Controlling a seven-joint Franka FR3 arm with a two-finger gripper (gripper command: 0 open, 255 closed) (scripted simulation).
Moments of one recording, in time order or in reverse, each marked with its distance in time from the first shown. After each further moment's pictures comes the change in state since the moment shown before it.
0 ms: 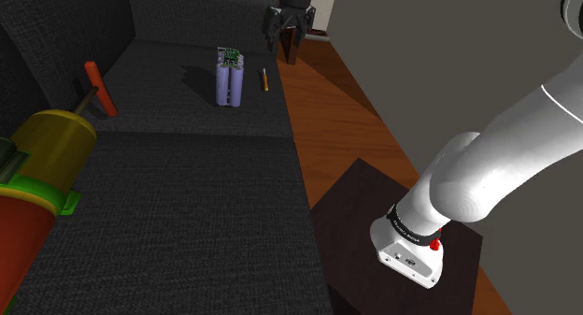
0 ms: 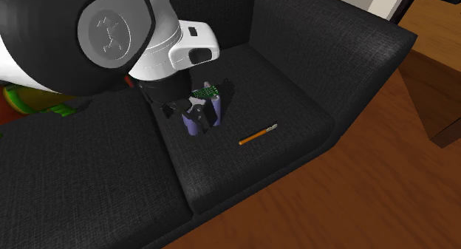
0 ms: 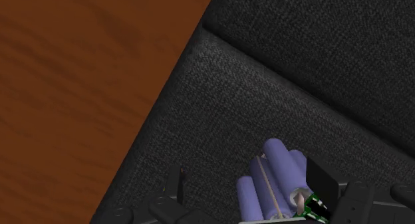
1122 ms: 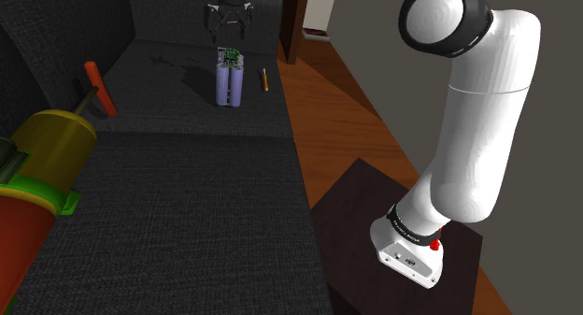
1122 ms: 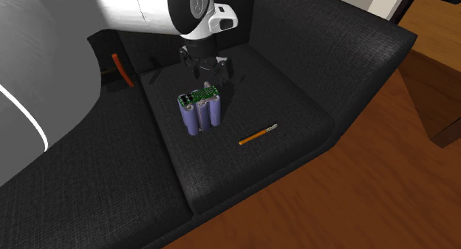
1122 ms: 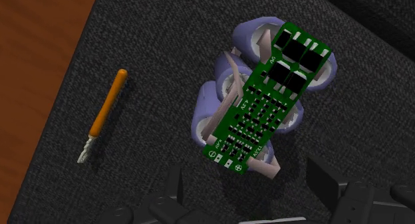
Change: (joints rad) arm 0.029 0.630 0.018 0.702 -0.039 -0.066 0.057
